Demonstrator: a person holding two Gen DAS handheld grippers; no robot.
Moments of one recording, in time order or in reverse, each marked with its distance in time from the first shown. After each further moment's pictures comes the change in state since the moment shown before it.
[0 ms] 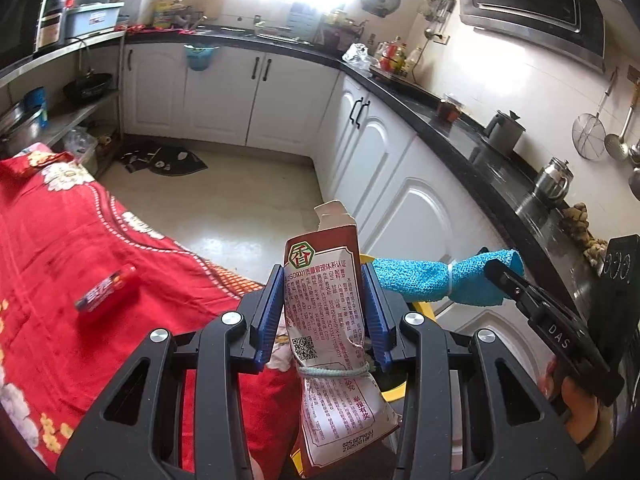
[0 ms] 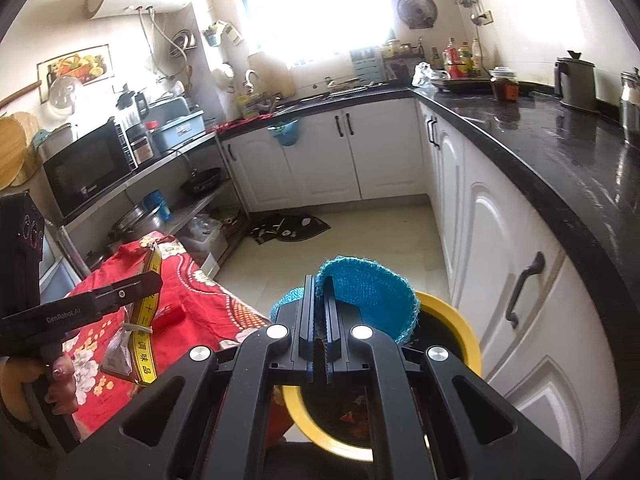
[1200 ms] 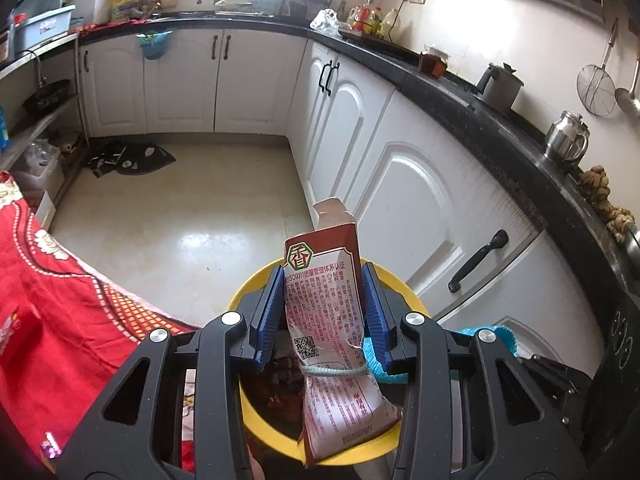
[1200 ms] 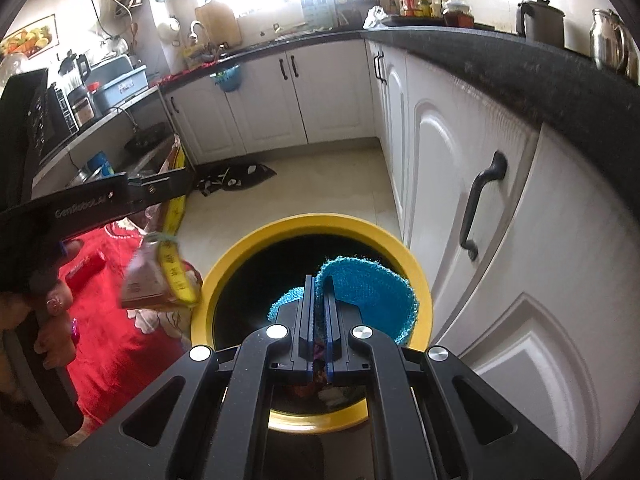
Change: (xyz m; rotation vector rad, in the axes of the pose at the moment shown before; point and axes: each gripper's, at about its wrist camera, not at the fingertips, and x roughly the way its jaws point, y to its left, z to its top) left arm 0.126 -0.060 -0.001 0.091 0.082 -0.025; right arm 0.055 -0.053 -0.056 0.040 0.196 -0.166
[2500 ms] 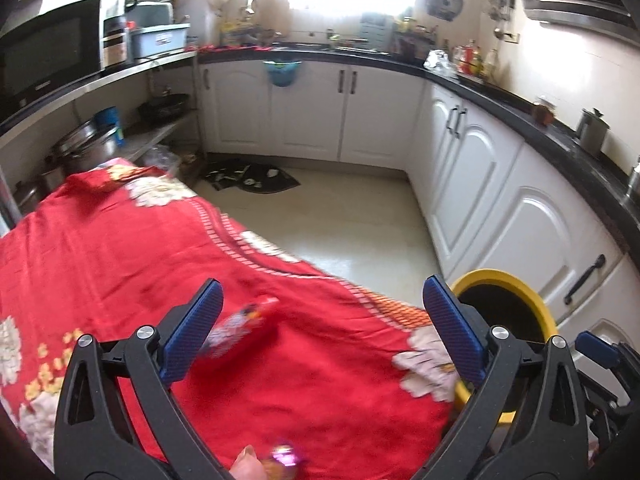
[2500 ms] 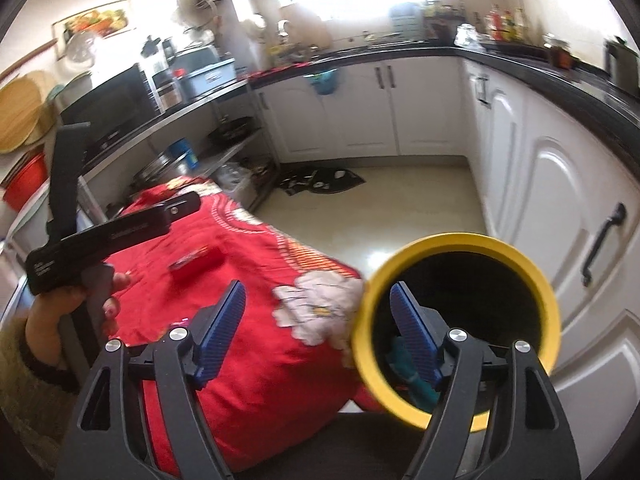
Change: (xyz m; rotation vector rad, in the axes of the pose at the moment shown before) left arm -0.118 0.161 -0.022 -0.087 -0.124 0.370; right arm -0.022 0.140 0.002 -0.134 -0.027 0.262
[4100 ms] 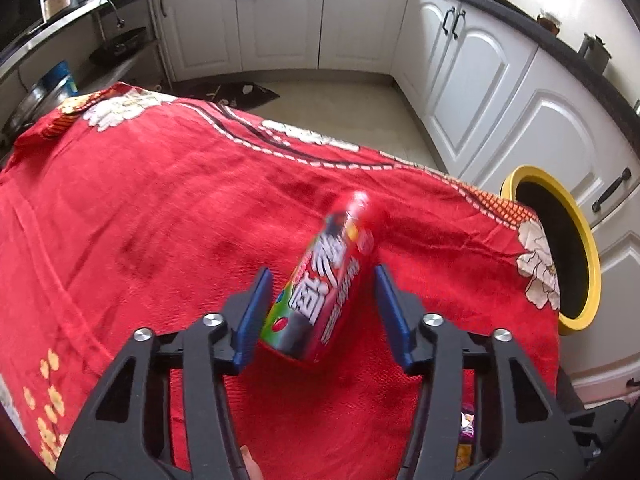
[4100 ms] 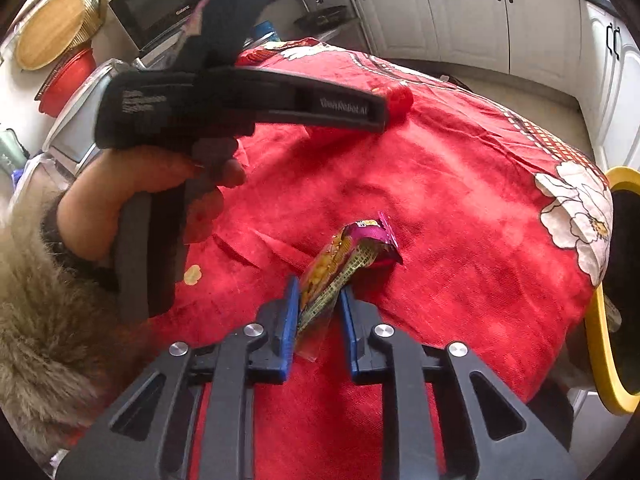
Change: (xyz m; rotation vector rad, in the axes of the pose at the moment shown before) left arm 0.093 0.073 -0.037 0.128 0.337 -0.110; right arm 0.118 0.142 -0.064 -0.112 0.377 0.259
